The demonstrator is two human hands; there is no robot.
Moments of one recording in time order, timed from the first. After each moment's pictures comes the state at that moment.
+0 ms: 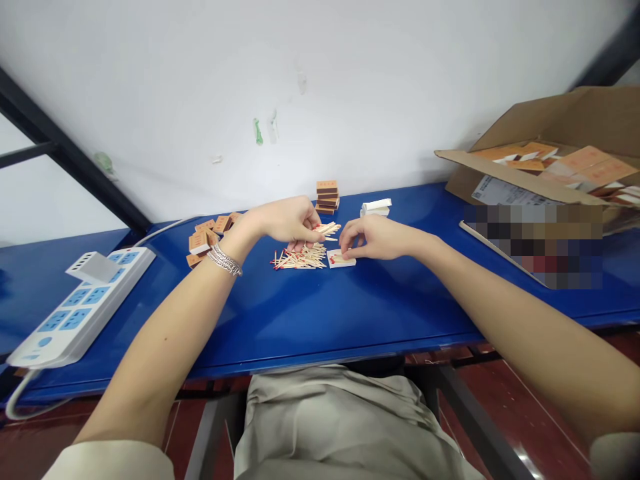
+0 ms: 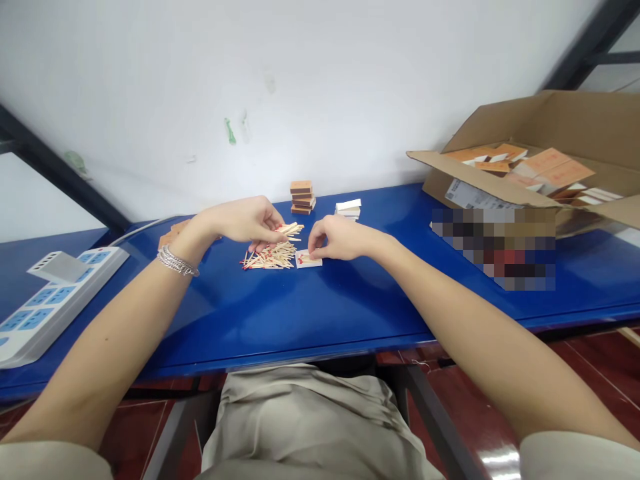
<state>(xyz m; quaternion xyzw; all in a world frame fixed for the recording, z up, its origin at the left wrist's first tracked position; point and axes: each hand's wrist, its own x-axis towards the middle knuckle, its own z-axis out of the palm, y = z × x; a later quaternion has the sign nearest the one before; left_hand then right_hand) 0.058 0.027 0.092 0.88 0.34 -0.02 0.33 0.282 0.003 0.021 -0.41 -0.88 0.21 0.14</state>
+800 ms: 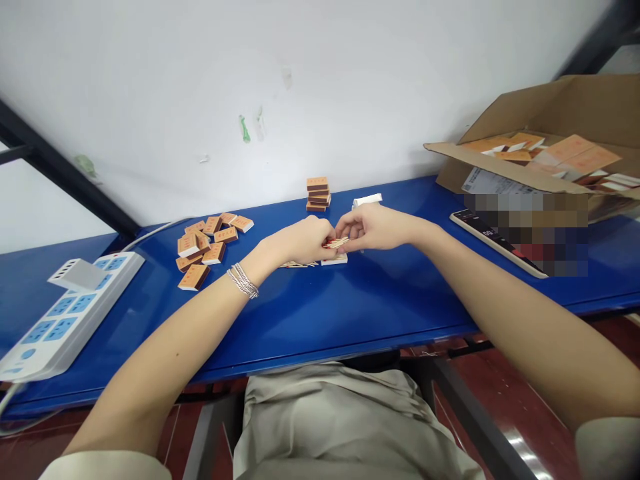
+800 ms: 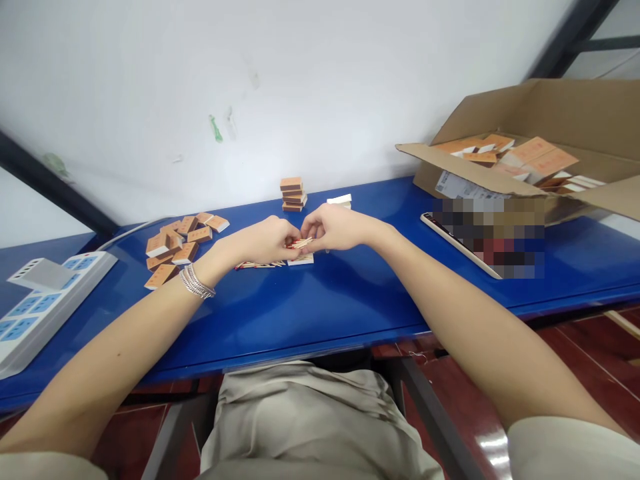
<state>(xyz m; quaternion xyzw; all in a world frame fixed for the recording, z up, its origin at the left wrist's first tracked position) 0.095 0.013 0.047 0.94 0.32 0.00 0.13 0.291 -0.004 0.036 -0.46 -0.82 0.29 0.16</state>
